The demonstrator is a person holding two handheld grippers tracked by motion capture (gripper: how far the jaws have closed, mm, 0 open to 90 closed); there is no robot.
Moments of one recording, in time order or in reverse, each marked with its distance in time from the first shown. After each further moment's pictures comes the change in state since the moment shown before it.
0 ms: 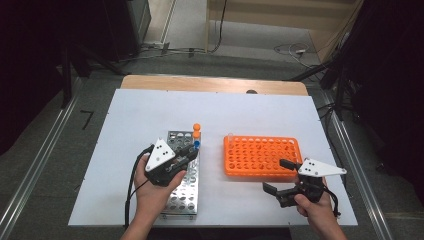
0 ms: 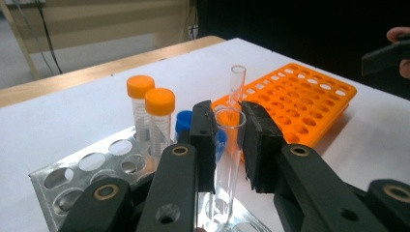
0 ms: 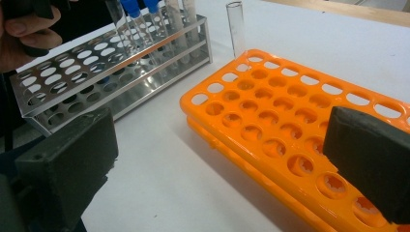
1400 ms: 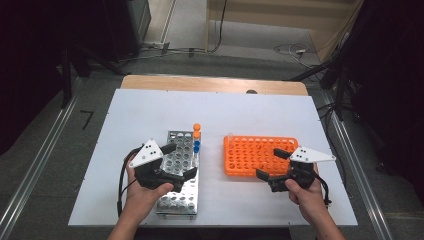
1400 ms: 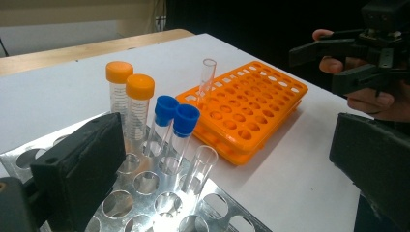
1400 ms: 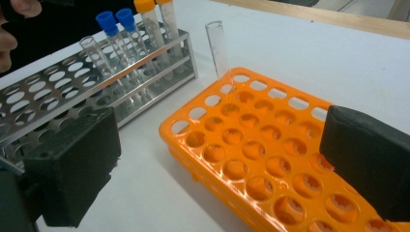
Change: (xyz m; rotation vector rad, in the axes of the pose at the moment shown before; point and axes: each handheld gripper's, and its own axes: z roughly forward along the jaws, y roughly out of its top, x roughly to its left) left arm 0.013 0.002 -0.022 0.010 -0.152 -0.084; right arm -0.011 0.020 0.026 -0.008 -0.032 0.021
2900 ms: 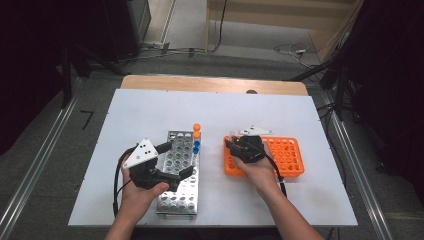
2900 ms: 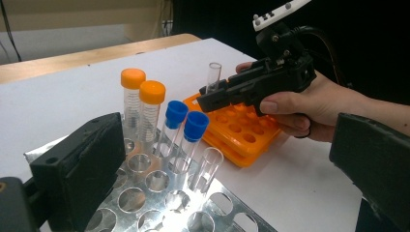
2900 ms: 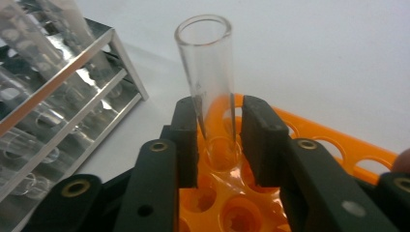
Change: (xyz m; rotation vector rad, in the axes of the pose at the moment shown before) left arm -0.001 0.004 -0.009 -0.005 0.026 0.003; right arm 0.017 0.032 0.130 0.154 -0.255 0.113
